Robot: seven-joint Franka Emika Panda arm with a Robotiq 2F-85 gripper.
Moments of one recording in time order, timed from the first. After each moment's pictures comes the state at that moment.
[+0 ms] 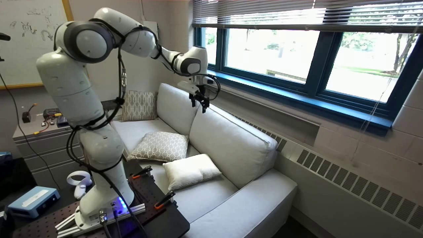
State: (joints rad) arm 0.02 -0.19 0.02 -2.20 0.09 2.11 -0.03
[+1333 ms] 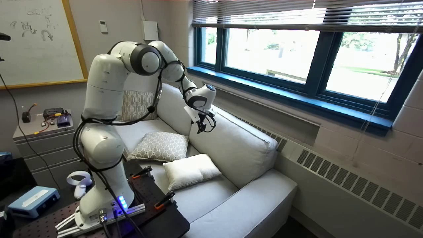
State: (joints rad) arm 0.02 0.31 0.11 -2.09 0.49 2.35 -0.15
